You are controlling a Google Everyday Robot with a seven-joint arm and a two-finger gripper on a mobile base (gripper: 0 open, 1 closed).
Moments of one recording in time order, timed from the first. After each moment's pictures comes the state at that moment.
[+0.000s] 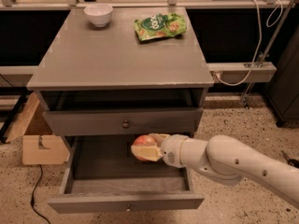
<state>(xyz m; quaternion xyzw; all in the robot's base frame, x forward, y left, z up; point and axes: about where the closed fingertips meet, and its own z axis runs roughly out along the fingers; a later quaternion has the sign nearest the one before) 0.504 0.010 0.672 -0.27 0.79 0.35 0.42</state>
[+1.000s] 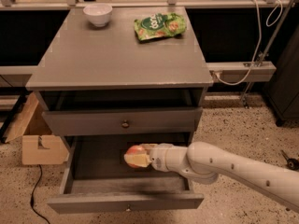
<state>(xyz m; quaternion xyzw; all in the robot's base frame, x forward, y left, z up) 0.528 0.041 0.568 -0.27 0.80 0.38 0.38</state>
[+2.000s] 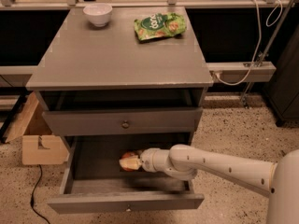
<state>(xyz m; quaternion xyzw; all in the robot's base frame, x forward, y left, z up) 0.574 0.075 0.451 -0.28 0.82 0.37 0.35</state>
